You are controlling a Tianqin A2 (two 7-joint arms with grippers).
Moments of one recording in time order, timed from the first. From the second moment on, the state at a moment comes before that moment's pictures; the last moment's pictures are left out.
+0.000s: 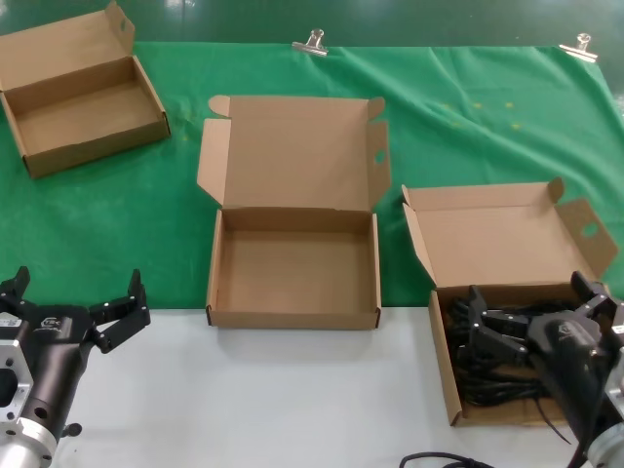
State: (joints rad) left arm 0.00 -0.30 1.60 -1.60 -1.80 0.00 0.00; right arm 0.03 0.31 -1.64 1.60 1.83 0.01 -0.04
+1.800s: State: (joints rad) left arm 0.00 -0.30 1.60 -1.60 -1.80 0.00 0.00; right arm 0.48 1.07 -2.56 1.72 2.69 0.59 -0.92
